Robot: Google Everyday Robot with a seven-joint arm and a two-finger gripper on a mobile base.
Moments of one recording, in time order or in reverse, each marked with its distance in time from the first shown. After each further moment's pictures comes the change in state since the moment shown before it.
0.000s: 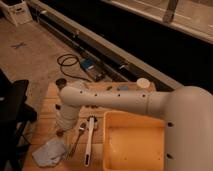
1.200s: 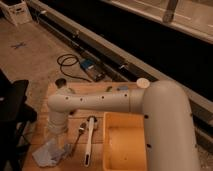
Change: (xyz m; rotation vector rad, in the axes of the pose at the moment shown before) arm 0.005 -0.020 0.055 -0.045 0.018 0.008
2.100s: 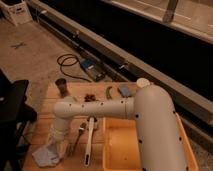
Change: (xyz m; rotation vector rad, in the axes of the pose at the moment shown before) arm 0.014 0.010 0.053 -0.038 -0.113 0.032
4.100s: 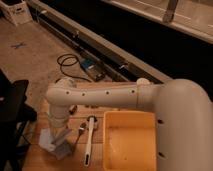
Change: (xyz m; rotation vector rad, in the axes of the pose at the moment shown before) arm -0.020 -0.002 -0.137 0.145 0.255 -0.048
